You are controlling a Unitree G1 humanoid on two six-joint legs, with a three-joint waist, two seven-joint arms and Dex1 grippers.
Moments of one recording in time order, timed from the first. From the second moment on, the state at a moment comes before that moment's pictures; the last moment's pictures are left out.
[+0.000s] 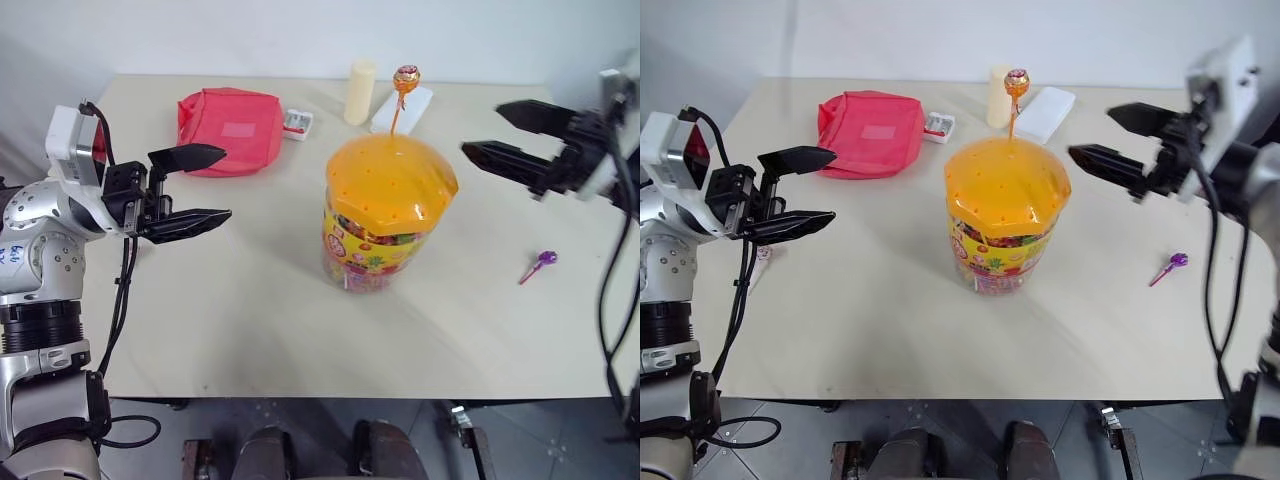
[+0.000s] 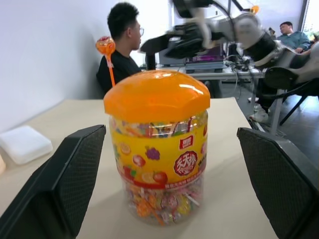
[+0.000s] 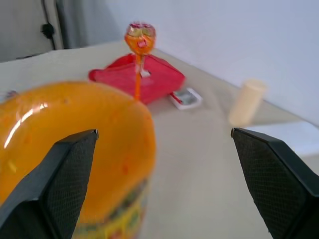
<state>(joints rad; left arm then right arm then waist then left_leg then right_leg) -0.71 0.74 0.27 0.17 -0.71 0.36 -1.37 -0.85 -0.88 -0.22 -0.09 0.73 0.85 0.81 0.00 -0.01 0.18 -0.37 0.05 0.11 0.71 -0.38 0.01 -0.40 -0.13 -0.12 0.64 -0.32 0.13</state>
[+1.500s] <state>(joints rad) -0.65 0.76 0.32 0.06 -0.75 0.38 -1.27 -1.52 -0.72 -0.07 0.61 0.34 0.71 0.79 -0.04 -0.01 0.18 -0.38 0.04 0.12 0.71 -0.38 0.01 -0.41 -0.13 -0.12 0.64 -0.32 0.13</state>
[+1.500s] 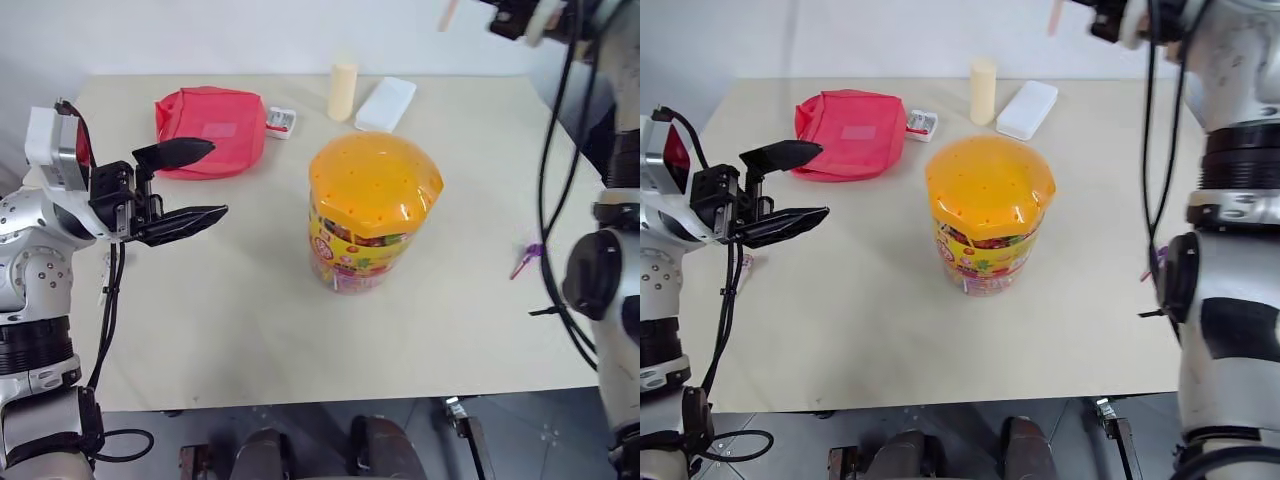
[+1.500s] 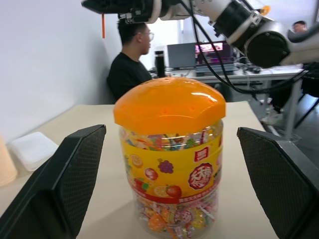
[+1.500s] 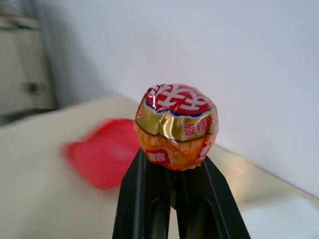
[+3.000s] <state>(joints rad) -0.50 0.80 0.34 0.00 -0.75 0.47 -1.22 -1.03 -0.80 -0.09 0.82 0.11 0.65 0.73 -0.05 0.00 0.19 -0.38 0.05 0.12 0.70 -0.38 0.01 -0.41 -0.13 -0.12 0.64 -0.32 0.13</state>
